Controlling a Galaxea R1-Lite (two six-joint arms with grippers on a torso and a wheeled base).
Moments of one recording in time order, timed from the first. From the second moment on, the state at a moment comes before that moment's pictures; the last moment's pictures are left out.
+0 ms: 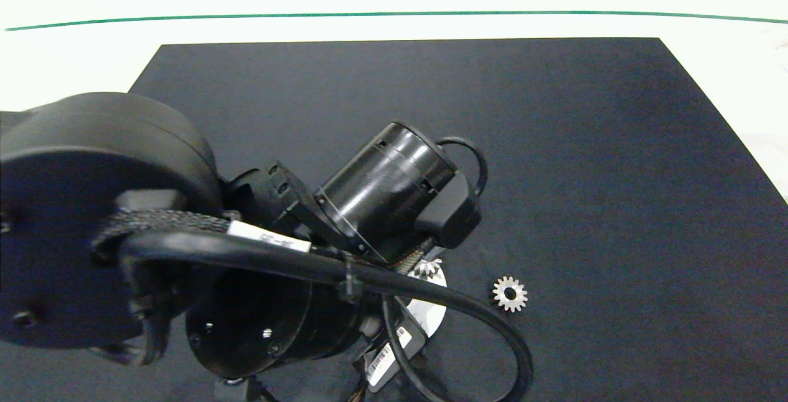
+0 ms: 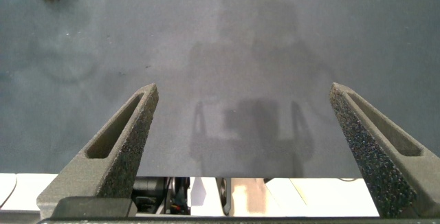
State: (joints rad) left arm -1.04 1.75 -1.48 0.71 0.36 0.02; right arm 0.06 0.45 -0.36 0.33 -0.02 0.06
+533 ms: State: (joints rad) left arm -1.08 1.86 -1.51 0.71 0.36 -0.03; right arm 0.06 0.44 -0.36 0.33 -0.02 0.06
